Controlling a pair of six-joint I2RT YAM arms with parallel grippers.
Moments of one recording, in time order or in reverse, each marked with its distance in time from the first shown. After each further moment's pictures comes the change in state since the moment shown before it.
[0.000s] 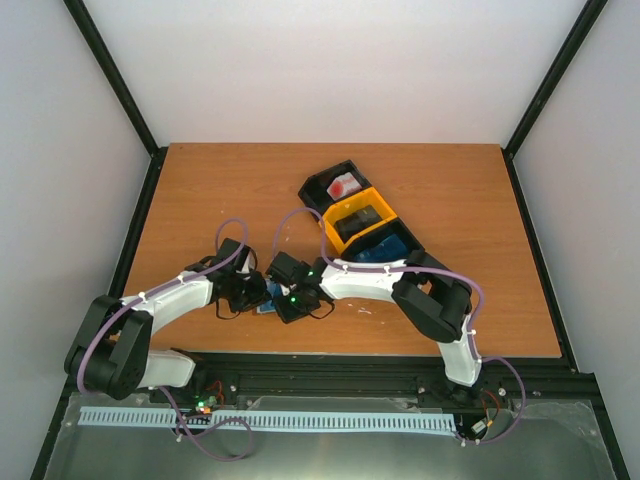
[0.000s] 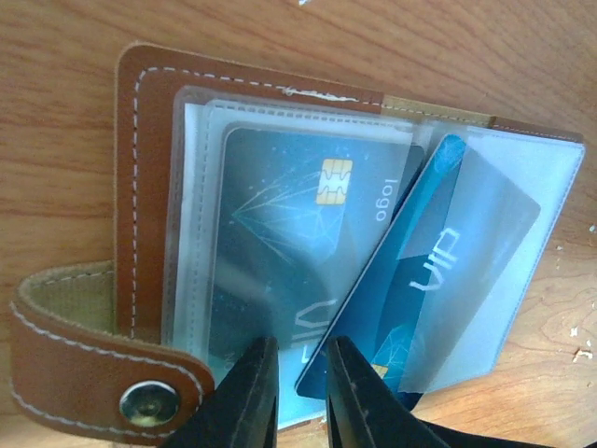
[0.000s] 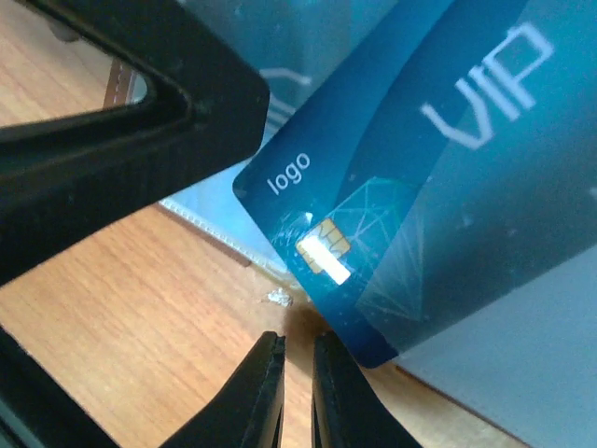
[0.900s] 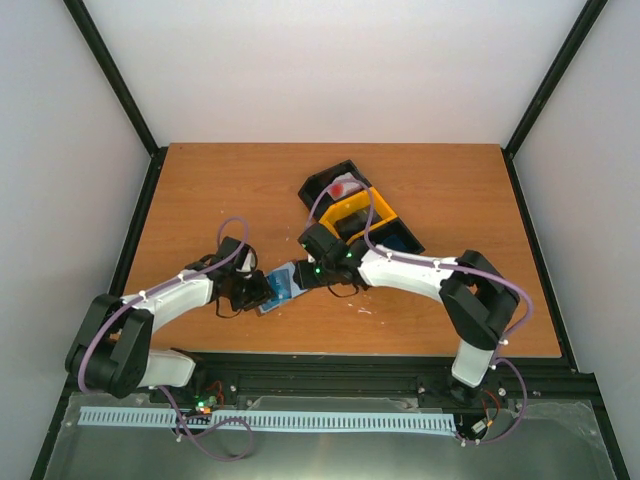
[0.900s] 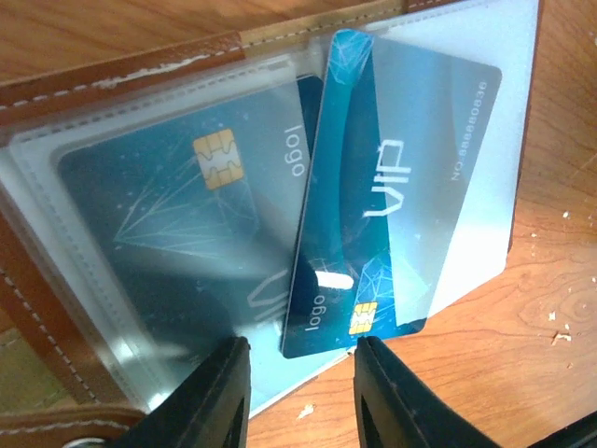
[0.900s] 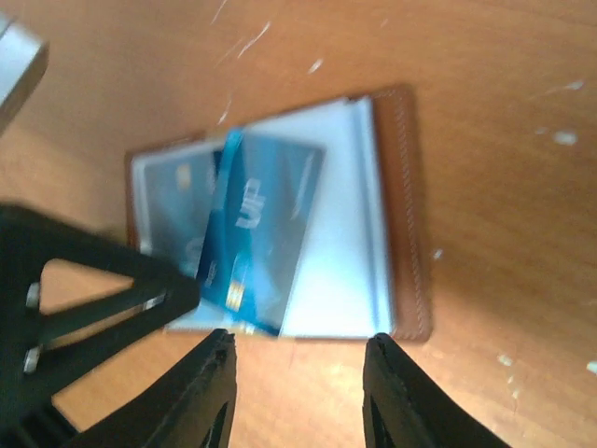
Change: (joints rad) left arm 0.013 0.003 0.008 0.008 0.045 0.026; right arm -0.132 -0.251 -0.183 0.163 0.097 0.062
